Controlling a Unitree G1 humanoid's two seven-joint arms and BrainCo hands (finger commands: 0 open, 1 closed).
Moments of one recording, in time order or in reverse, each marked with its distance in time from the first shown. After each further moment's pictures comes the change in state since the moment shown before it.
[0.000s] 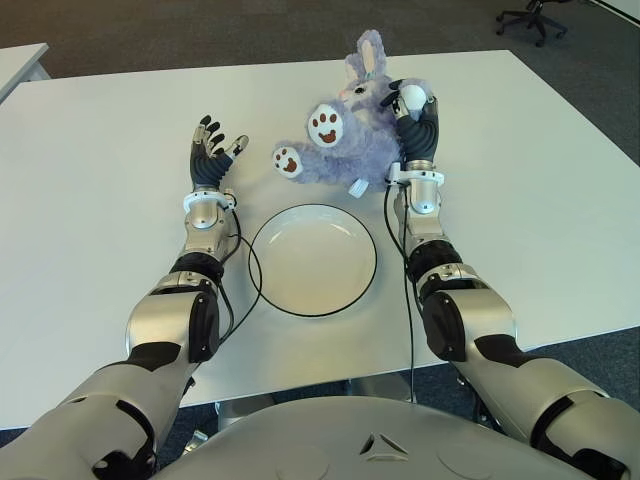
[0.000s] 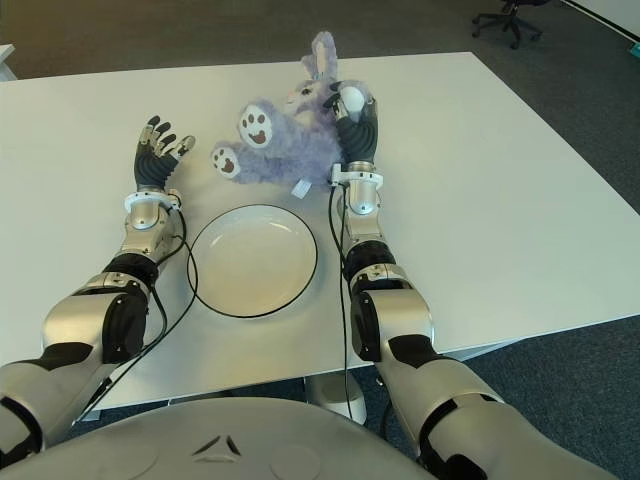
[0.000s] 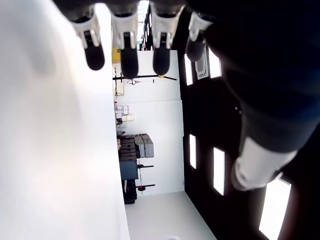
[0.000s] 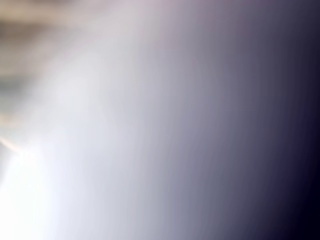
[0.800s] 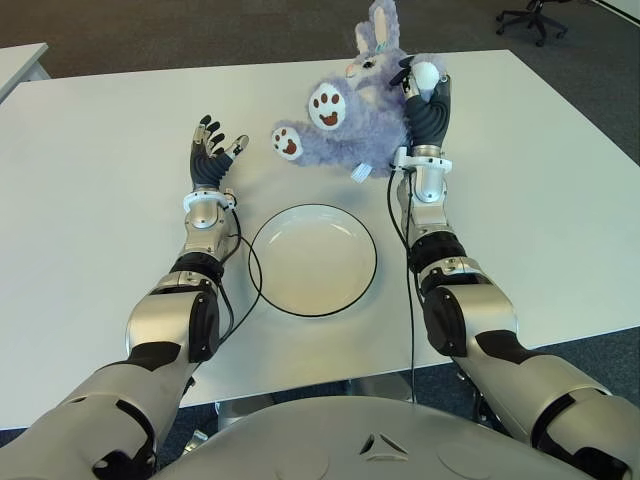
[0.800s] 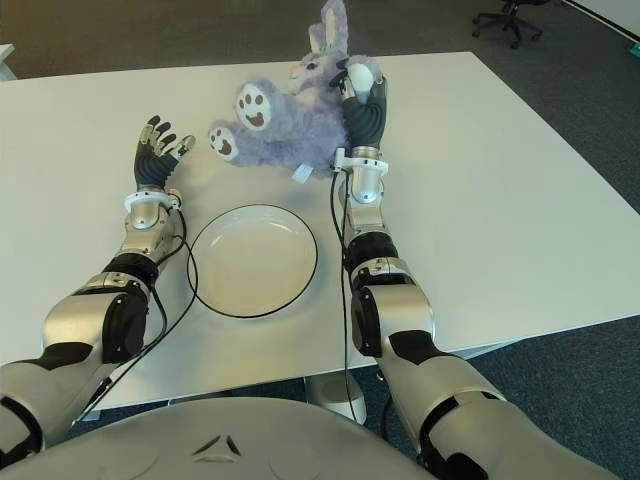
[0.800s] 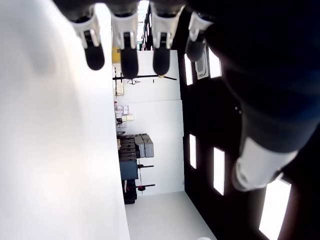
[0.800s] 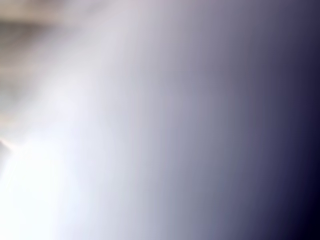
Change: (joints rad) left arm -0.001 0.000 0.000 0.000 0.000 0.000 0.000; right arm -0.021 -0.008 0.001 -0.094 -0.005 0.000 -0.042
